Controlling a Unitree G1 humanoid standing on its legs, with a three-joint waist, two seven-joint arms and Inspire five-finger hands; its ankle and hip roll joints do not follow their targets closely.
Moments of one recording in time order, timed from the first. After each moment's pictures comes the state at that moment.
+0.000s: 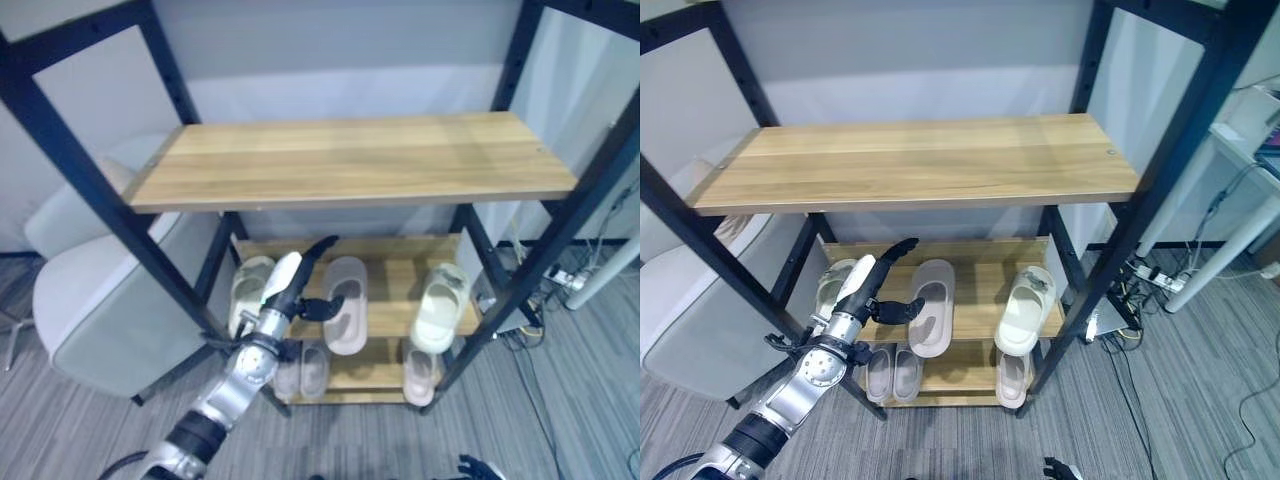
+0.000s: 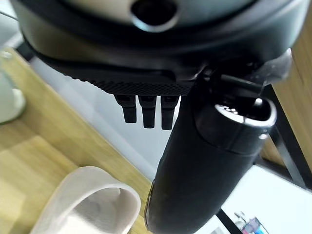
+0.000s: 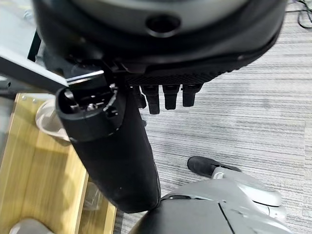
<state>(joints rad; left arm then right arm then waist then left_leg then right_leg) -0.31 0.44 -0.44 0.31 0.25 -0.18 0.28 0.07 -0.28 0.27 1.17 0.16 -0.13 -0.09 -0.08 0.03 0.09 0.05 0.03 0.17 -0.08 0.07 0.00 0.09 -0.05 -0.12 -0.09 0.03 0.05</state>
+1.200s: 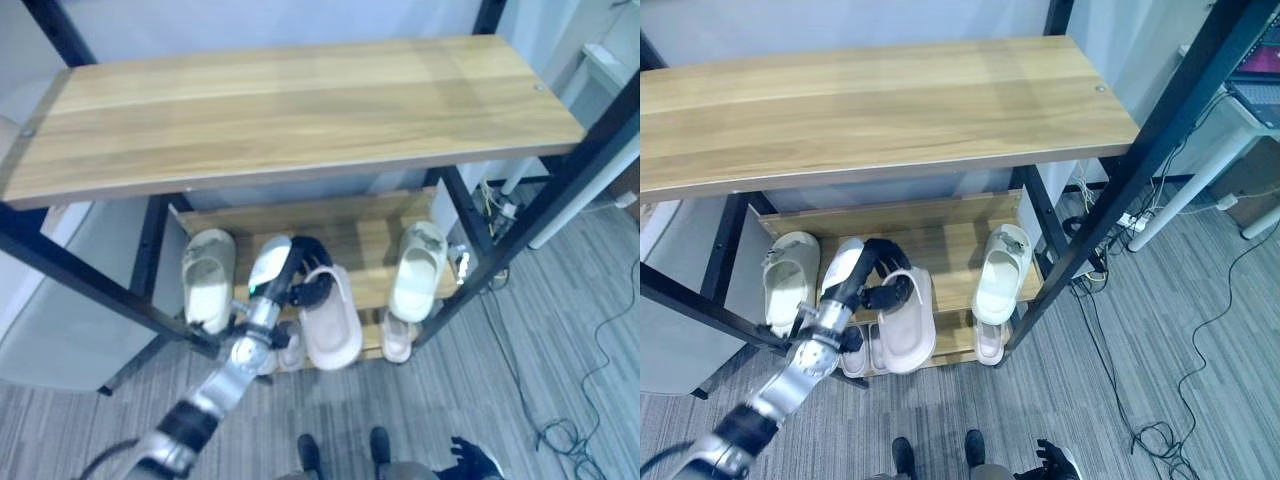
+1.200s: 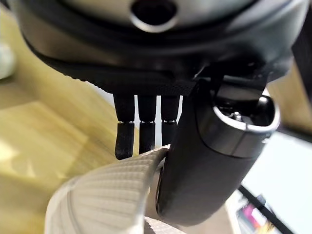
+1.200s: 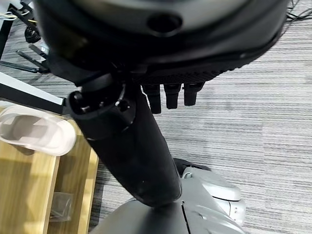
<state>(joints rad) -0.17 0.49 -0.39 0.09 0.24 -0.16 0.31 0.06 -0.28 0.30 1.13 0.16 -0.14 -0.10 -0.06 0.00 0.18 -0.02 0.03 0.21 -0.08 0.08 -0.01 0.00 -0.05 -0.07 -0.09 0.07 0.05</state>
